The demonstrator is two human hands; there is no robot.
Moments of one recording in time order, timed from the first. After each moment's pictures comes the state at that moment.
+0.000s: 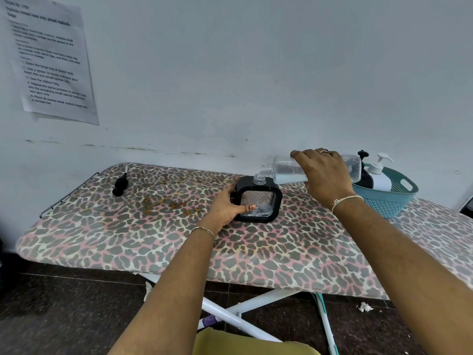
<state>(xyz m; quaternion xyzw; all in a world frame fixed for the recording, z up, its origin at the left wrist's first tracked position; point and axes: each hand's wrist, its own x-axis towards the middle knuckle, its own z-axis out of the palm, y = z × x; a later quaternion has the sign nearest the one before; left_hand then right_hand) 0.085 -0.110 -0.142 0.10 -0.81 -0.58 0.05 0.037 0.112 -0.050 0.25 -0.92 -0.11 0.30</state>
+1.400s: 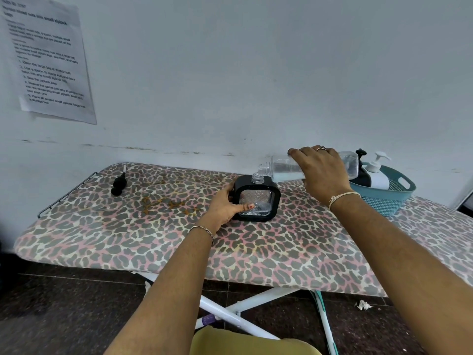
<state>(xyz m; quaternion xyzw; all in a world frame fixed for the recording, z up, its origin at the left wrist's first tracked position) 0.086 -0.110 -0.142 0.10 -0.80 -0.59 0.05 0.036 0.110 -0.048 0.25 -0.91 -0.11 0.30</state>
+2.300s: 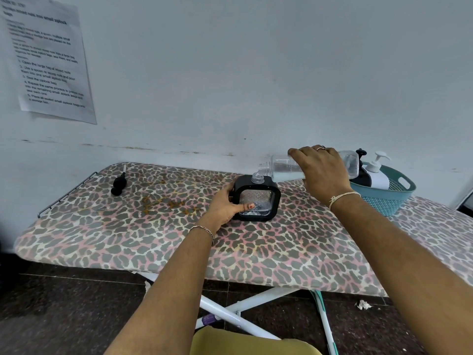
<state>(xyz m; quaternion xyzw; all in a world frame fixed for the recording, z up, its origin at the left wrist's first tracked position) 0.088 -0.109 -0.140 0.10 -0.80 -0.59 0.05 0.037 0.110 -0.047 0.25 -0.91 -0.12 0.30</state>
